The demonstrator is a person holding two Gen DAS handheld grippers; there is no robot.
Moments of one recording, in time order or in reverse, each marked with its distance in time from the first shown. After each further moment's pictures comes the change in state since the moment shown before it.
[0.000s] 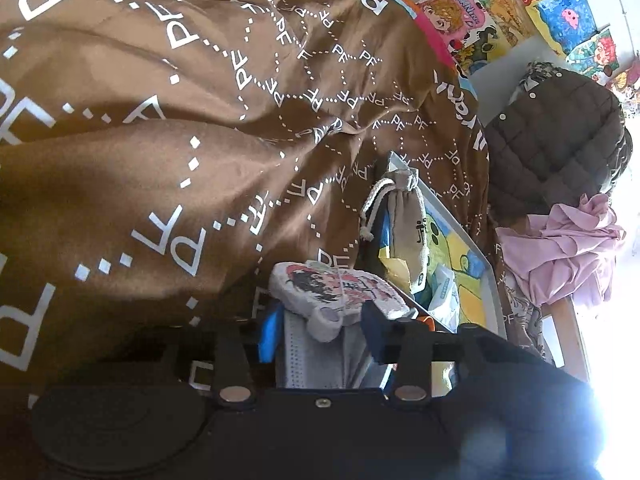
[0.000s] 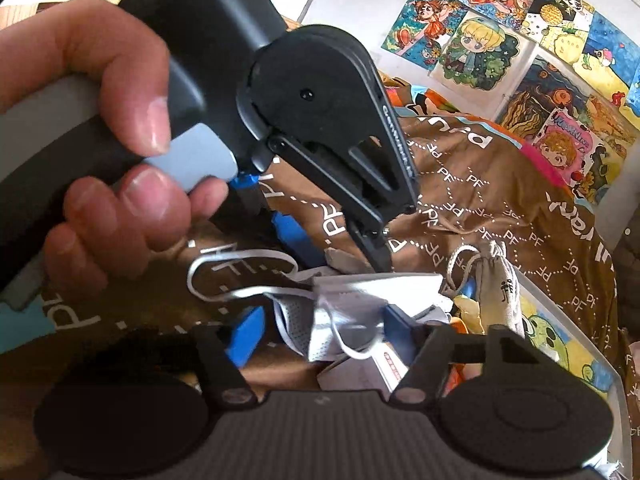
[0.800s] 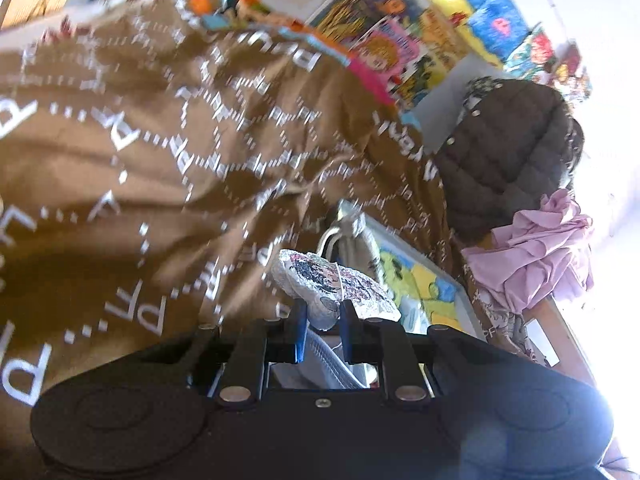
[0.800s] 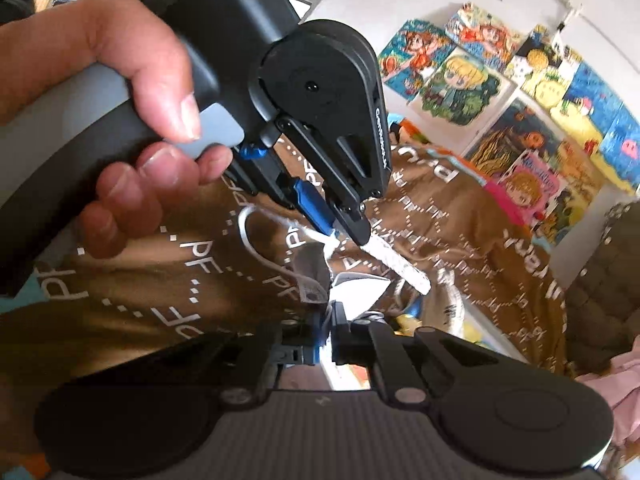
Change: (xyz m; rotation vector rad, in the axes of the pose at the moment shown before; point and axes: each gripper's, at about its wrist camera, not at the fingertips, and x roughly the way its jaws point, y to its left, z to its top) left arm -0.030 -0.027 -0.005 0.183 -0.190 -0.069; right arm -0.030 0.002 -0.002 -0.121 -0.067 -0.137
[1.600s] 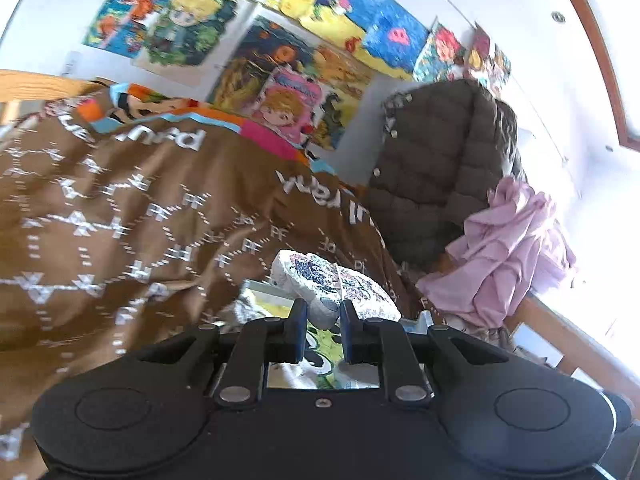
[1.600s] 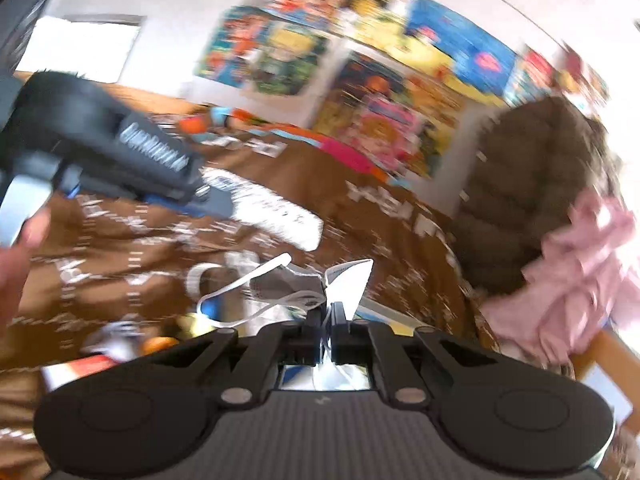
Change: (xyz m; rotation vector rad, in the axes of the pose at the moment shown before) left arm 0.059 -0.114 0.005 0.288 -0.176 -0.071; right arm 0.007 -0.163 -0.039 0.387 0.046 -0.292
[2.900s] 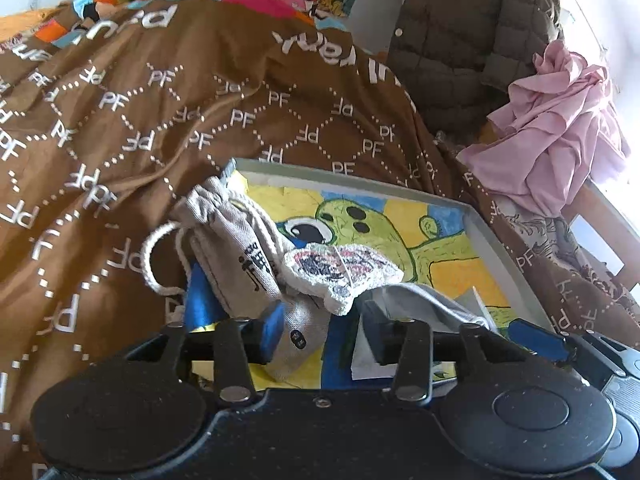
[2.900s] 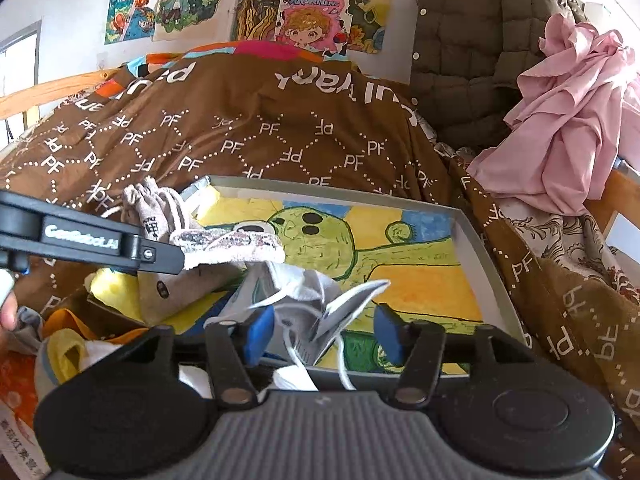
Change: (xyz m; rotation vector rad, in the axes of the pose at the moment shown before) left arm 0.106 -0.012 -0.030 0.073 0.369 0.100; right arm 0.070 -0.070 -0.046 0.288 0.280 0.013
